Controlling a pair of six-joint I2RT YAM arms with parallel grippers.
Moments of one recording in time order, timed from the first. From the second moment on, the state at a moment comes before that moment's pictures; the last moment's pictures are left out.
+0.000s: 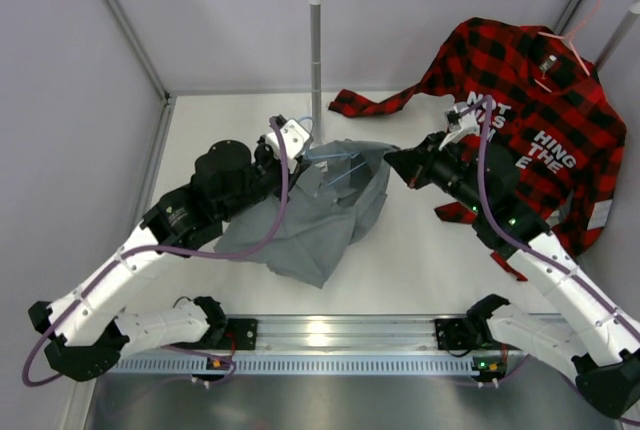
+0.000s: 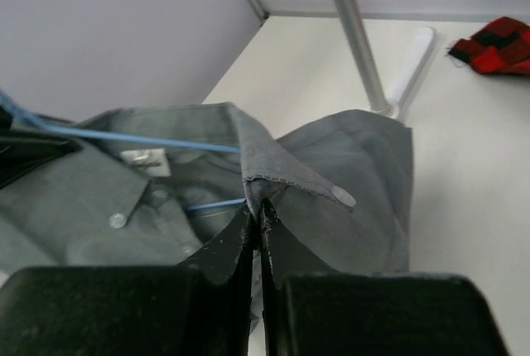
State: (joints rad) left arm -0.87 1.00 1.31 -0.53 -0.12 0.16; right arm 0.55 0.90 0.92 -0.08 -0.15 0.48
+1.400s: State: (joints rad) left arm -0.80 1.21 1.14 -0.08 1.09 0.05; right arm 0.76 0.92 1.23 -0.50 -0.64 0.10
